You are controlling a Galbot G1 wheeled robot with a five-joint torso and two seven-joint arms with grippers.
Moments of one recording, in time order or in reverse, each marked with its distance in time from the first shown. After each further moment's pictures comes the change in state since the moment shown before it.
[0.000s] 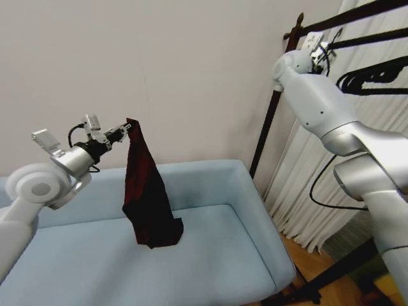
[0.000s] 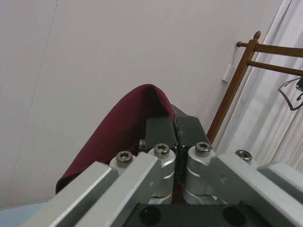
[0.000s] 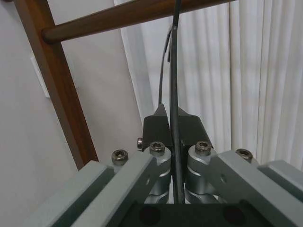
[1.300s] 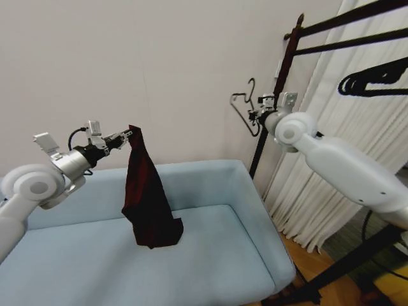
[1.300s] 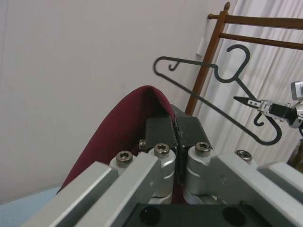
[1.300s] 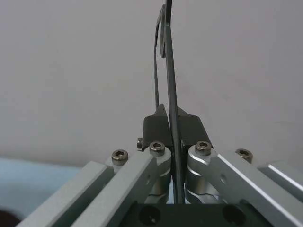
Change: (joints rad) left arm 0.024 0.129 0.020 0.127 -0.010 0.017 0.330; right arm -0.506 -0.519 0.098 1.067 0.350 -0.069 -0.716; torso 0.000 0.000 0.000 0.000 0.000
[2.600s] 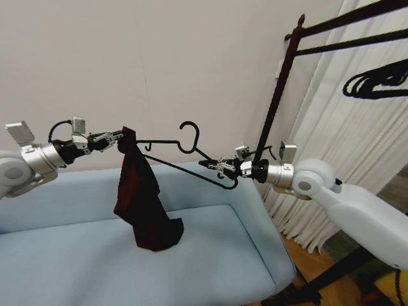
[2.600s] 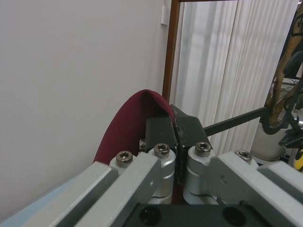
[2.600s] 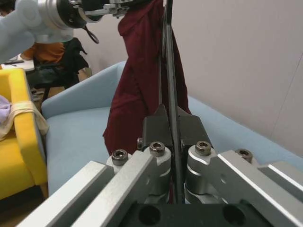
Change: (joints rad) left arm 0.006 0.166 -0.020 0.097 0.115 0.014 0.373; right arm -0.333 -0.064 0.149 0.197 -0.199 0.044 -0.830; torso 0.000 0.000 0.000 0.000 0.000
